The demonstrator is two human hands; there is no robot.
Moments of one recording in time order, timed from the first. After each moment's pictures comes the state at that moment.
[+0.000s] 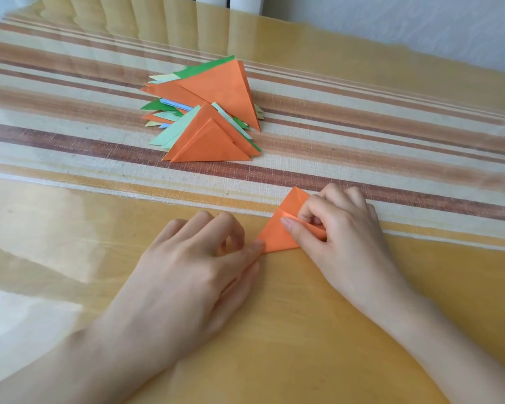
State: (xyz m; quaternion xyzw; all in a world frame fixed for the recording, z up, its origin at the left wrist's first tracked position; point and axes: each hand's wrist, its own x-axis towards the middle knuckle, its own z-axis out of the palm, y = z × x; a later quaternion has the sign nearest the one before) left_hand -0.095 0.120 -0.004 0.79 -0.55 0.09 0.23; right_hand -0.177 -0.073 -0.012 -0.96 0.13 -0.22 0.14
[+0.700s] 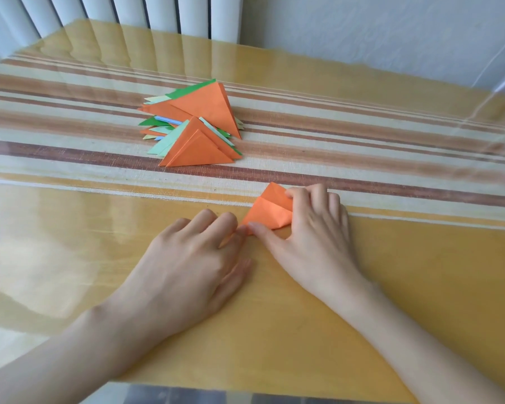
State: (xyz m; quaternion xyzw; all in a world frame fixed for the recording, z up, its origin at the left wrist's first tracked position) left_hand -0.105 0.120 -0.002 0.78 -0.59 0.15 0.12; right_hand -0.191 -0.042 0.001 -0.95 0.27 -0.13 0.09
